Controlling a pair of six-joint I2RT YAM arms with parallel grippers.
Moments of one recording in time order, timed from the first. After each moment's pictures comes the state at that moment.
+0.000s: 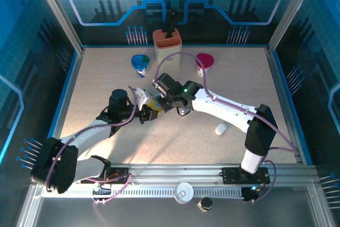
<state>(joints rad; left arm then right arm) -0.32 1.21 0.48 0.31 0.78 0.06 0.94 1.74 1.55 -0.81 0.18 0.30</state>
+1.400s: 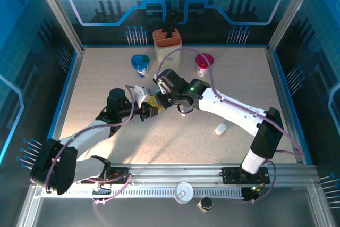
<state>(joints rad) -0.32 1.20 0.48 0.43 0.79 0.01 0.93 1.68 1.56 -0.79 0.10 0.31</state>
